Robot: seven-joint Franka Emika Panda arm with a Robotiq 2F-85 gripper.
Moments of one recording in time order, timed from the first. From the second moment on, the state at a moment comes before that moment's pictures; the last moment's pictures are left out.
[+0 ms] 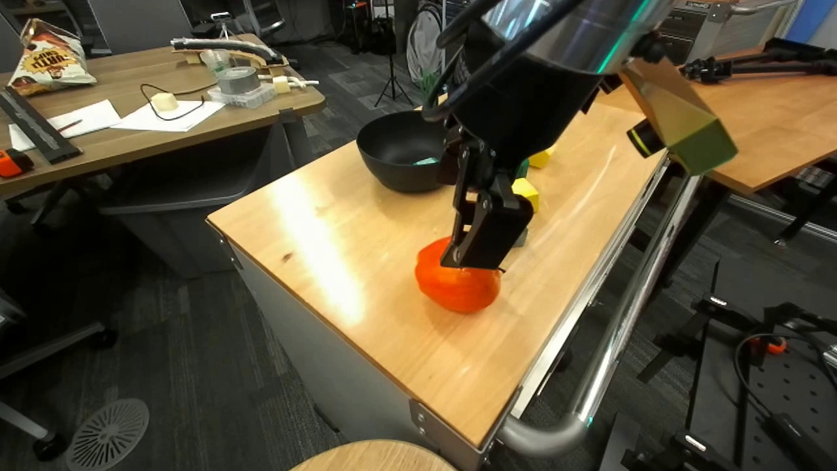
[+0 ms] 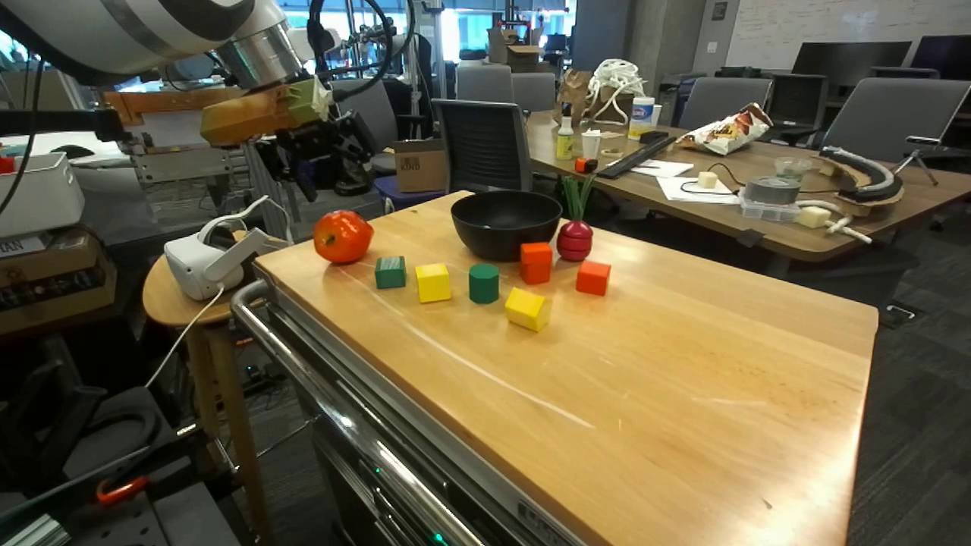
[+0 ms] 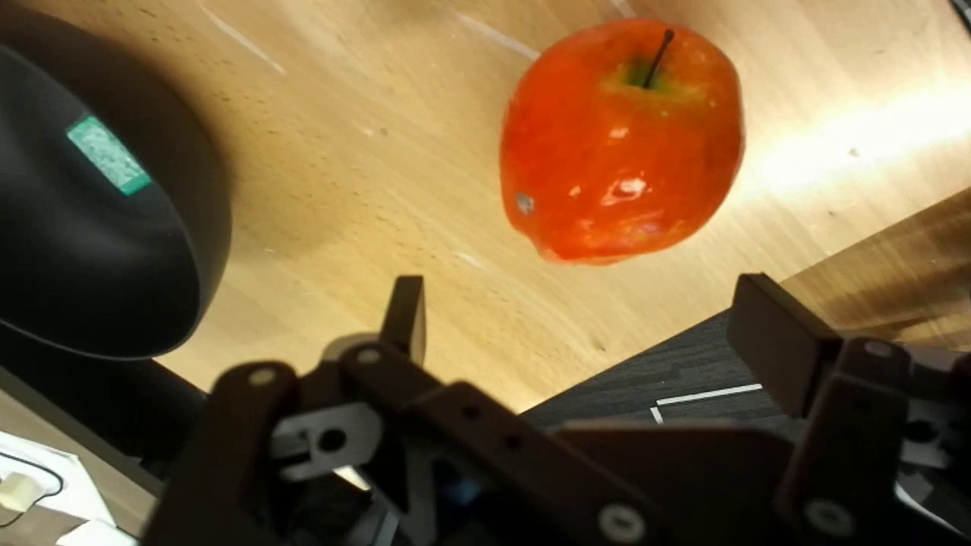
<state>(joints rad) 0.20 -0.16 0.21 -2.53 -0.29 2.69 -0.09</state>
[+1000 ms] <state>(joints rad) 0.20 -0.07 0.21 -2.53 -0.24 2.62 0.06</state>
